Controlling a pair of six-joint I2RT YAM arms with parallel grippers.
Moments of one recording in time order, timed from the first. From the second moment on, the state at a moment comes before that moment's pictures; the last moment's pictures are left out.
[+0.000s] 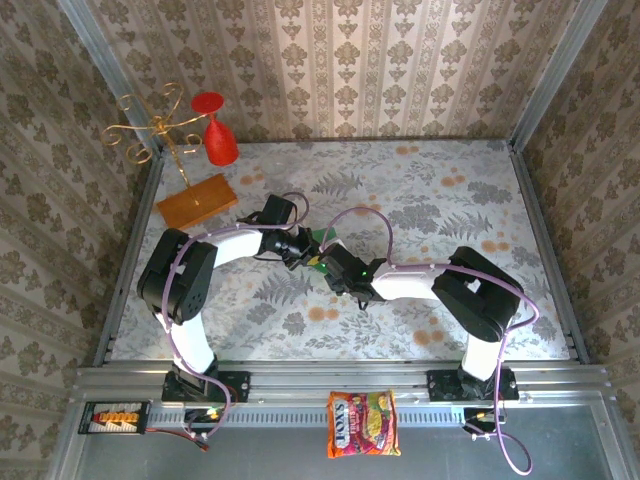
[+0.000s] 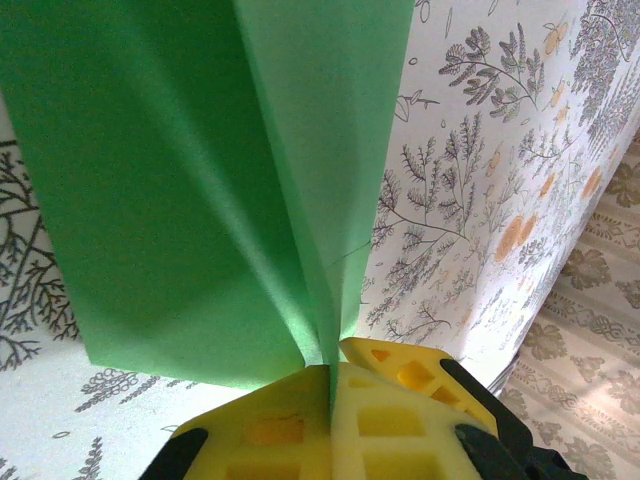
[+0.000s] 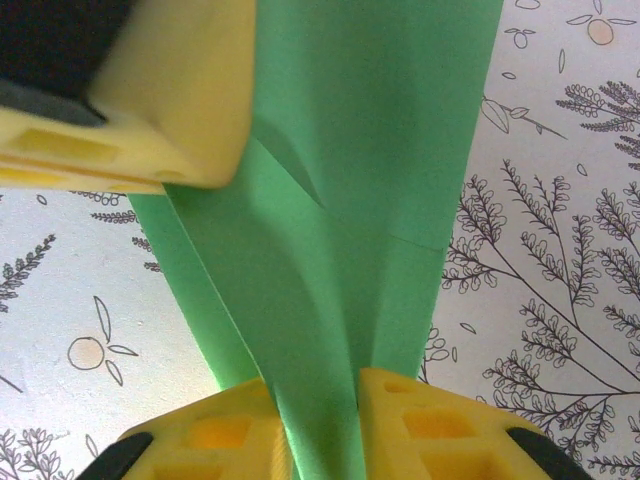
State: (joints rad) left arm -0.52 1.82 1.03 -0.24 0.65 -0.93; right arm 0.87 1.80 0.93 -0.11 0.34 0.26
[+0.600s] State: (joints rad) left arm -0.40 1.69 1.01 -0.26 0.61 -0.95; right arm 0.87 1.80 0.89 -0.05 0.30 0.29
